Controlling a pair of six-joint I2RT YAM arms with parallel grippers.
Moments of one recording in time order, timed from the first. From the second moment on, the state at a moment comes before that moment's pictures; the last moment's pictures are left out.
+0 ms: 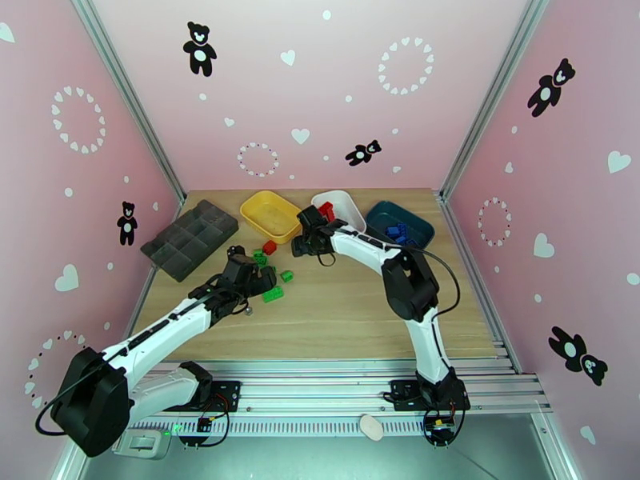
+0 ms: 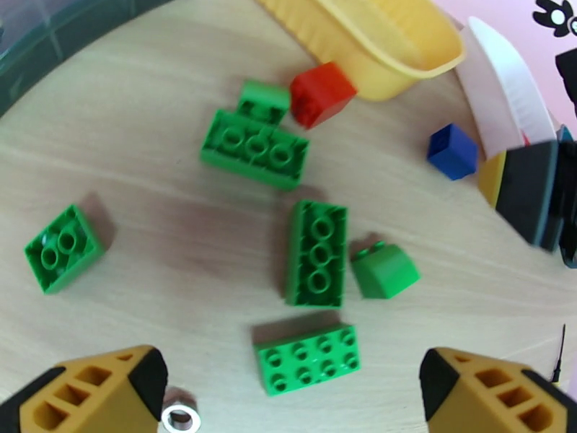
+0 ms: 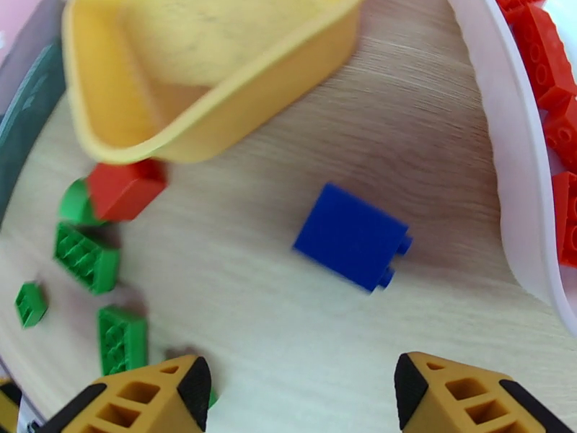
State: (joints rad) left arm -0.50 1.15 0.64 -0.34 -0.21 -0.76; right arm 0.69 2.19 1.78 -0.62 0.05 0.45
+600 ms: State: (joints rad) left arm -0.49 1.12 0.61 -0.30 -0.21 -0.76; right arm 0.69 2.42 2.03 -0.72 0.16 0.50
